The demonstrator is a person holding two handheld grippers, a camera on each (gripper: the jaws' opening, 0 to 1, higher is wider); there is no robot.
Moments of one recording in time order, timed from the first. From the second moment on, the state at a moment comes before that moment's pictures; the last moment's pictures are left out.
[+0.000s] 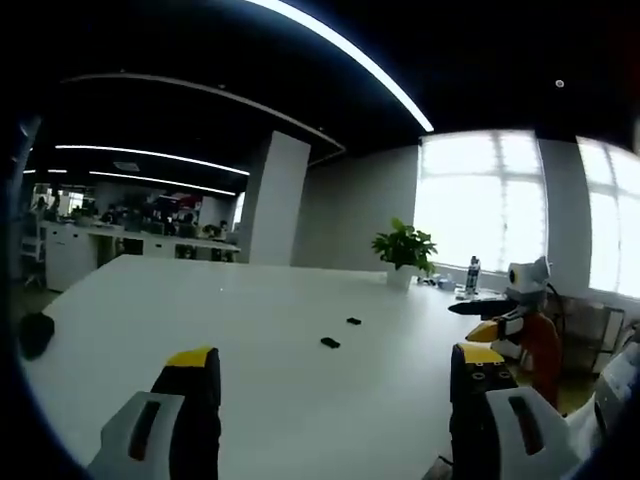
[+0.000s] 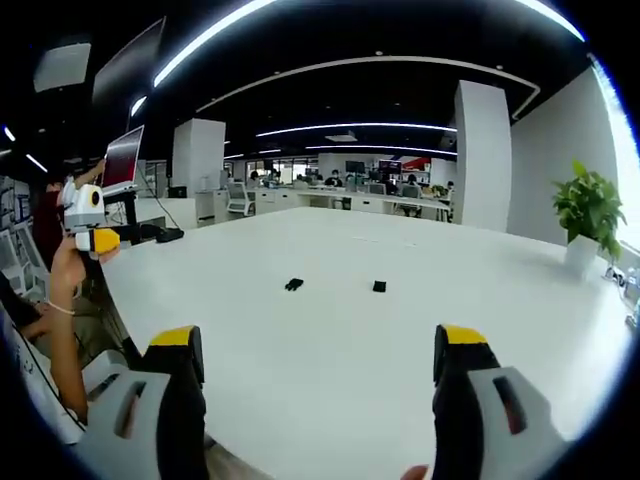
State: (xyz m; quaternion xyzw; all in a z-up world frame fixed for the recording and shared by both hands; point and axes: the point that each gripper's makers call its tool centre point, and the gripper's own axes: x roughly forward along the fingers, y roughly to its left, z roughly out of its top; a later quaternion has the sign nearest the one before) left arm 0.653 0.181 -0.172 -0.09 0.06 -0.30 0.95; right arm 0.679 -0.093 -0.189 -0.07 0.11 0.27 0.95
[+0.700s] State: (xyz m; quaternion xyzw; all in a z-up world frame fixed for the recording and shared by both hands) left arm 0.654 0.183 -0.177 -0.10 0.06 -0.30 0.95; right arm 0.681 -0.092 -0.191 -0.08 0.10 0.27 0.95
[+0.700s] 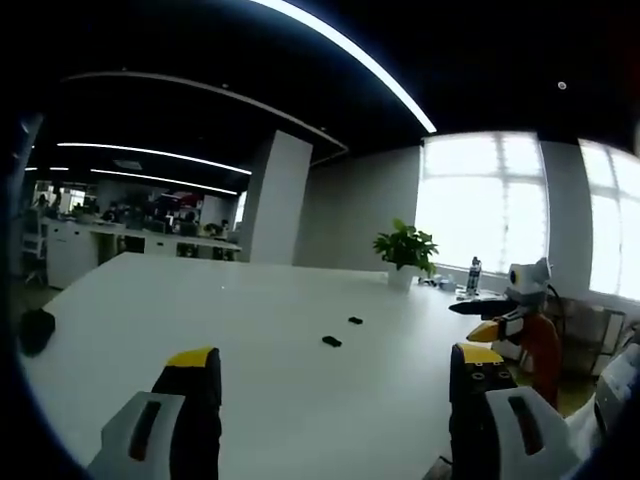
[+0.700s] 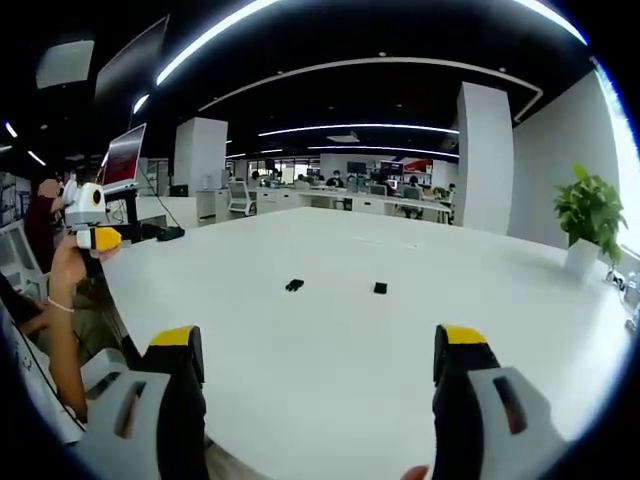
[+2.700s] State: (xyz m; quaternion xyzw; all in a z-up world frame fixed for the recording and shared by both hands) left arm 0.661 0.181 -0.182 -0.09 0.08 -0.31 0.94; right arm 0.716 -0.106 -0.207 -0.06 0.11 0.26 0.96
